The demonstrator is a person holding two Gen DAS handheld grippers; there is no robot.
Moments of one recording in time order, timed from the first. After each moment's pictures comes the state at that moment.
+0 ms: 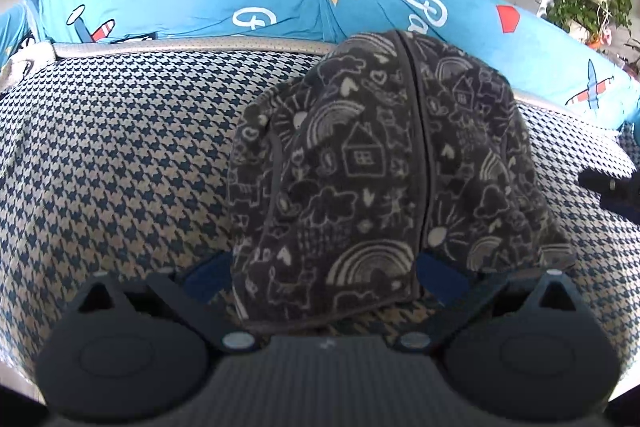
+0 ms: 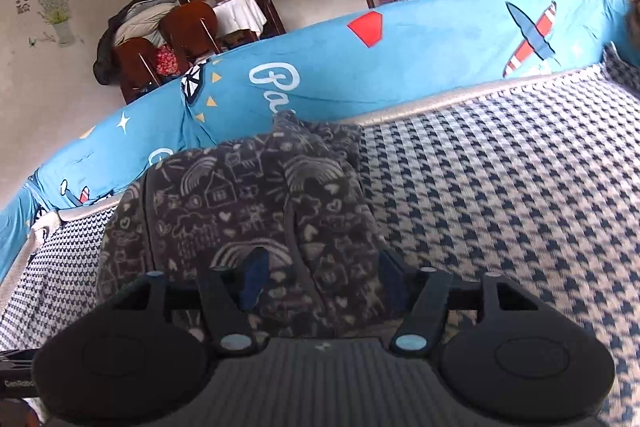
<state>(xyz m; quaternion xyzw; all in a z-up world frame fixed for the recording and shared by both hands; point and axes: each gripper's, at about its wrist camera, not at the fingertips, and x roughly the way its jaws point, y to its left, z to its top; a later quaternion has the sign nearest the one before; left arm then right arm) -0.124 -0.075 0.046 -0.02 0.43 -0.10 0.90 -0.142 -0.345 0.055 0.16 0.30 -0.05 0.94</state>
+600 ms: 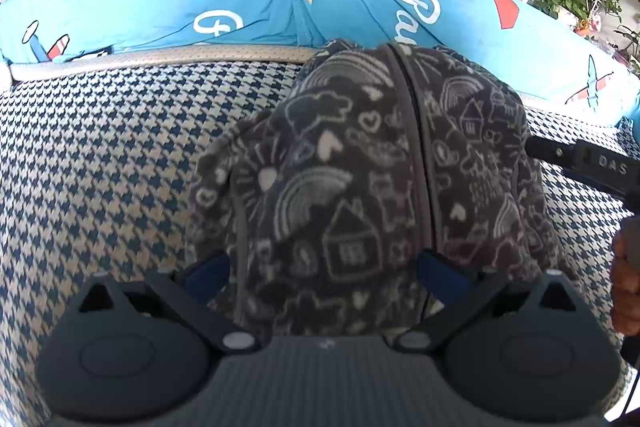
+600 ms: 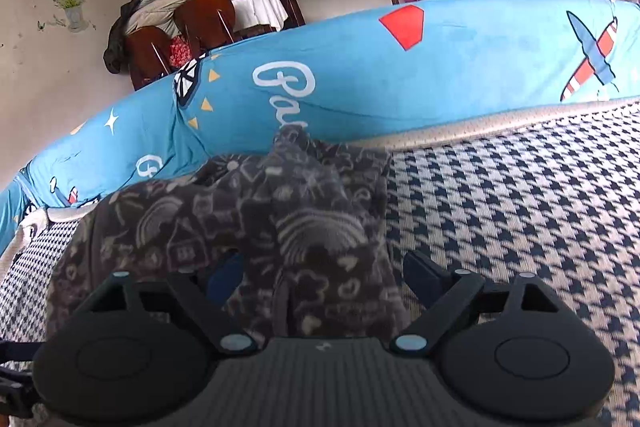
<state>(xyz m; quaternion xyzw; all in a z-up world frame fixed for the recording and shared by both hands) -0.054 -0.095 0.040 -0.01 0.44 -0.13 0.89 -0.043 -0.357 0.030 0.14 0.30 -0.02 0.94</state>
